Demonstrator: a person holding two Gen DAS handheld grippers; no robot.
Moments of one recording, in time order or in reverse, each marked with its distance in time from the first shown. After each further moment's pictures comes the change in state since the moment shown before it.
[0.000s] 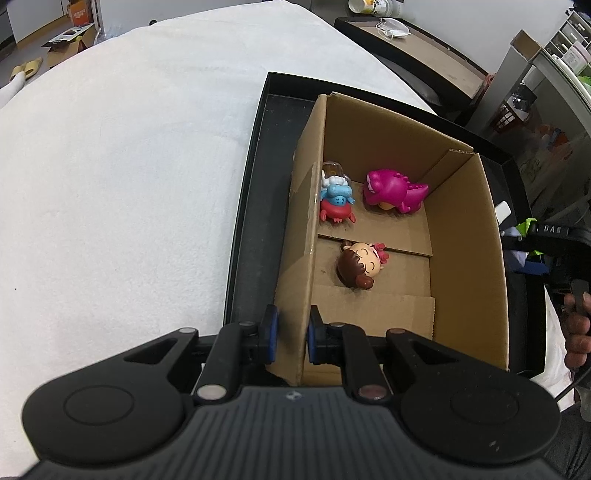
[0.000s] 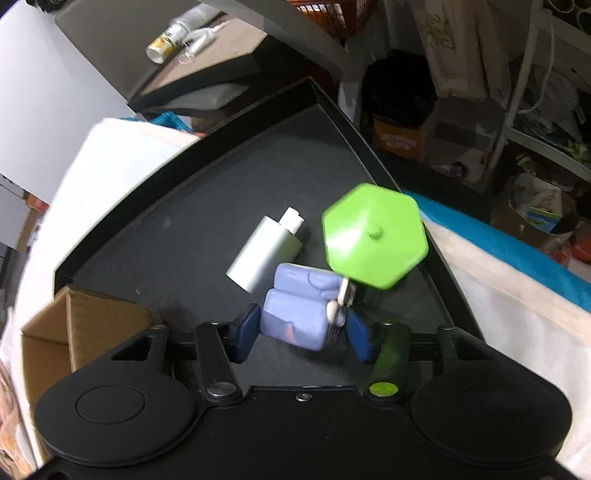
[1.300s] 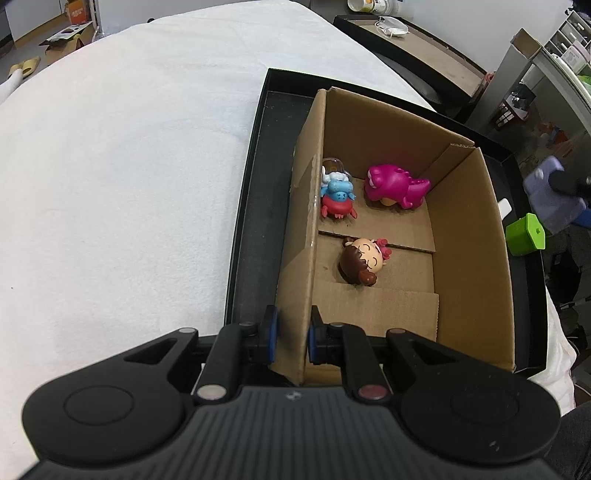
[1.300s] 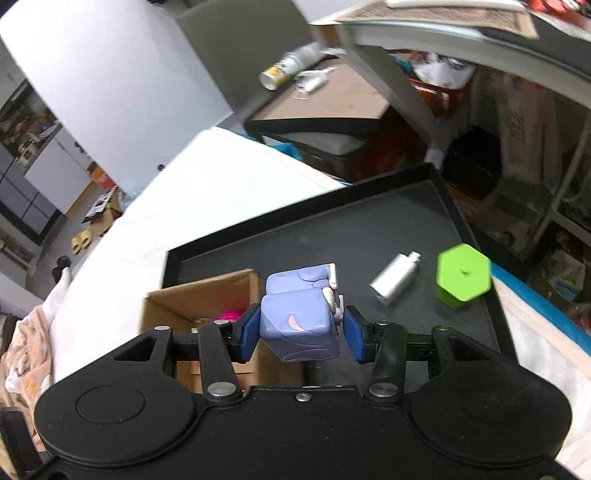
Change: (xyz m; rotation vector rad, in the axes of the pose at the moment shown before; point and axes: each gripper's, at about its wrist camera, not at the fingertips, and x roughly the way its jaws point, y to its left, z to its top) left arm 0.003 0.002 -0.002 0.004 0.004 -0.010; right arm -0.100 0.086 -0.015 -0.218 -0.118 0.160
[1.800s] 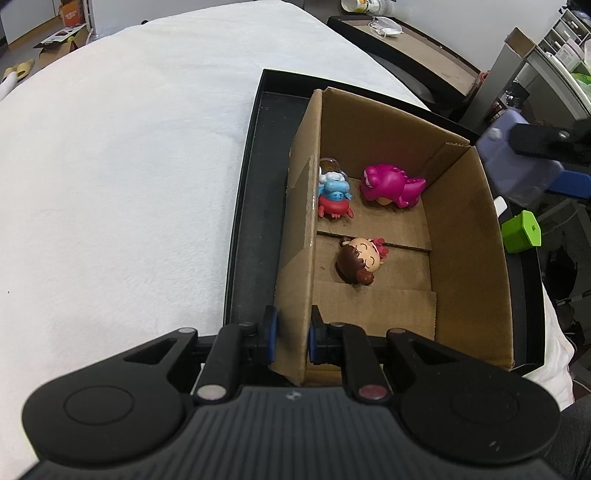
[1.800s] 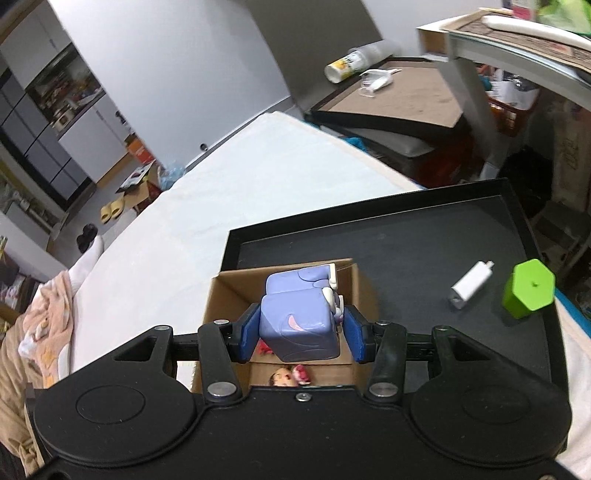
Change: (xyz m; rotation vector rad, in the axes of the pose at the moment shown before) left arm -0.001 0.002 -0.001 0.016 -0.004 -0.016; right arm 0.008 0.067 -0.008 -0.122 0.025 0.074
